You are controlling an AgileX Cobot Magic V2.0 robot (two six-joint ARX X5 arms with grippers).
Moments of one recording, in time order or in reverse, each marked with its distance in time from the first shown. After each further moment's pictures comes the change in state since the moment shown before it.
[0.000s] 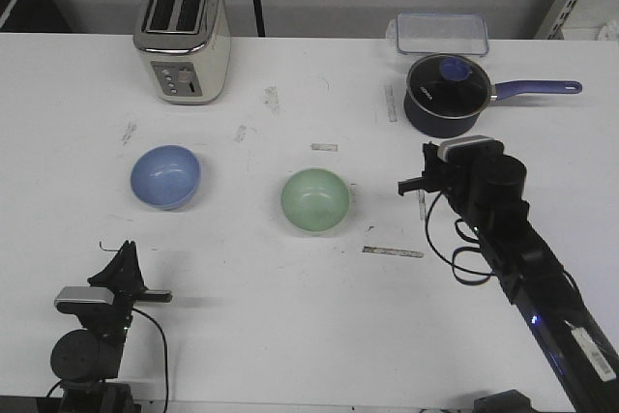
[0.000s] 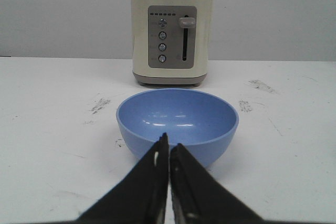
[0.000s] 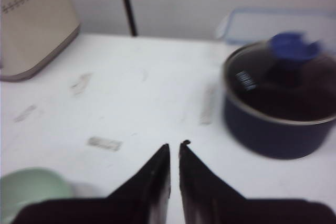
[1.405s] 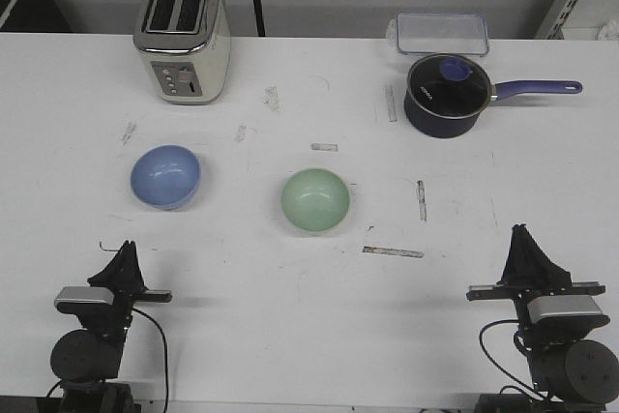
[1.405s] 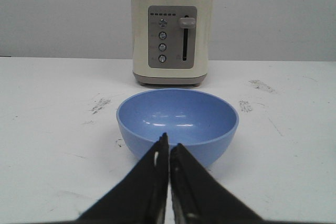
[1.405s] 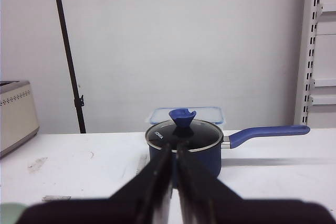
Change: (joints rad) left arm 0.000 0.000 0.000 0.000 0.000 0.000; right arm -0.220 -0.925 -0.494 0.009 -0.001 0.005
